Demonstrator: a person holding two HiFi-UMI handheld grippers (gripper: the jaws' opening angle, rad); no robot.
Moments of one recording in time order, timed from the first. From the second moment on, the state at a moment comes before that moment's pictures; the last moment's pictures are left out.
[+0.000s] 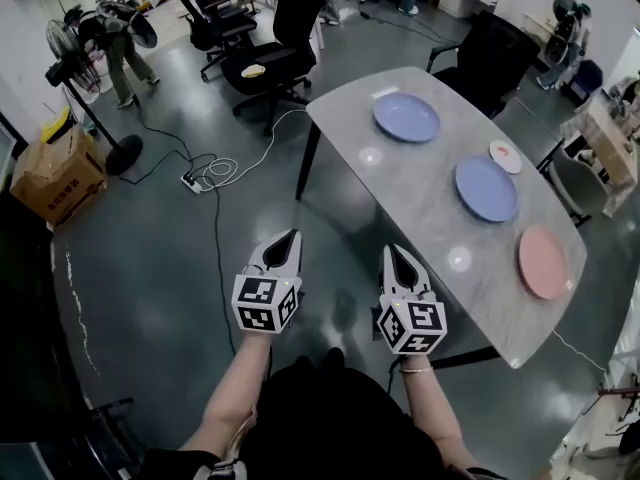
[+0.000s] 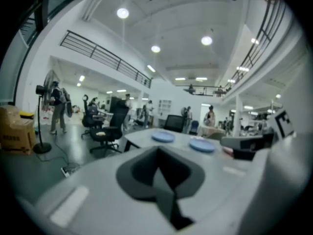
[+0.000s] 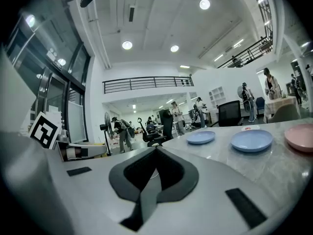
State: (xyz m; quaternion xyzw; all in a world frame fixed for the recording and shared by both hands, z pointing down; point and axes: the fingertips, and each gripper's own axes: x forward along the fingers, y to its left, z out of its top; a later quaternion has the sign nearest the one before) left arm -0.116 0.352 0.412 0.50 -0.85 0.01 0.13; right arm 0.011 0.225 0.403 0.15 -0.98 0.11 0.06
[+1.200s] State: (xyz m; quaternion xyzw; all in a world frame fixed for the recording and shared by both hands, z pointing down) left arm -0.225 0.286 0.433 0.49 -0.86 0.00 0.15; right arm -0.093 0.153 0.422 0.14 -0.98 0.15 0.08
